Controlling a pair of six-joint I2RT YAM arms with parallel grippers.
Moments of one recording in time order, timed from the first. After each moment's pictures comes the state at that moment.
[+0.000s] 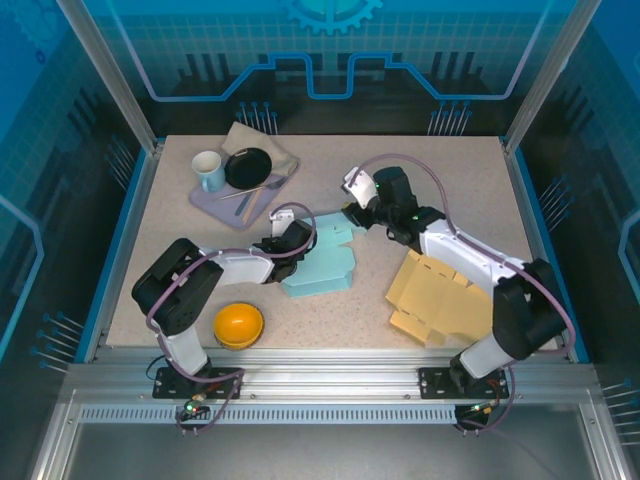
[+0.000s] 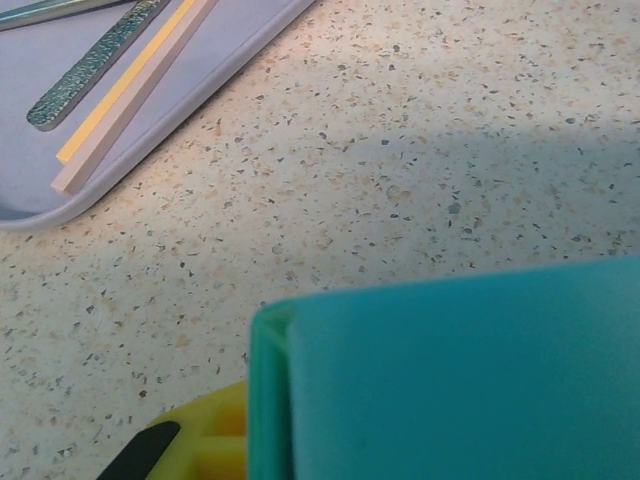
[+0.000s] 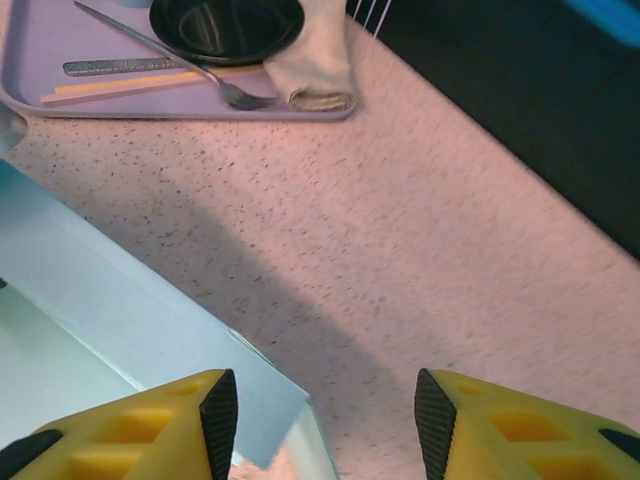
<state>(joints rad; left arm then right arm) -0.63 1.77 0.85 0.00 -0.62 -0.57 0.52 1.56 1.11 -0.16 -0.02 -0.31</state>
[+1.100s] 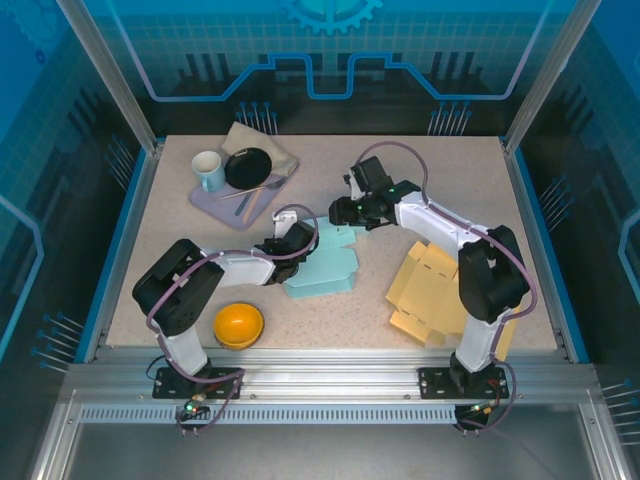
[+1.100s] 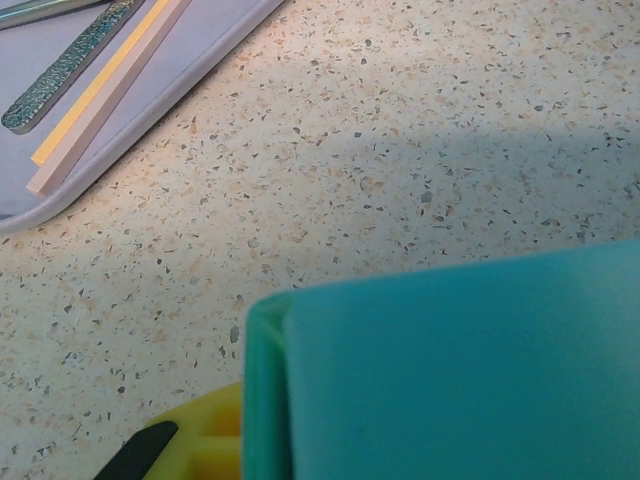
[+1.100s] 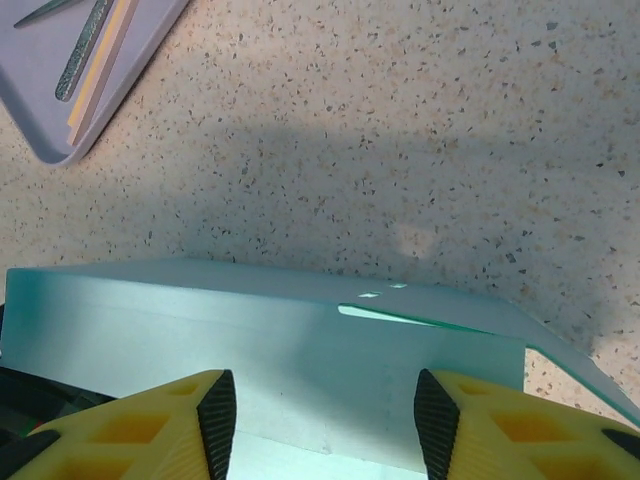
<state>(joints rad) -0.65 1.77 0.85 0.01 -0.62 -0.56 0.51 1.82 1.41 -0.56 -0.19 0.45</state>
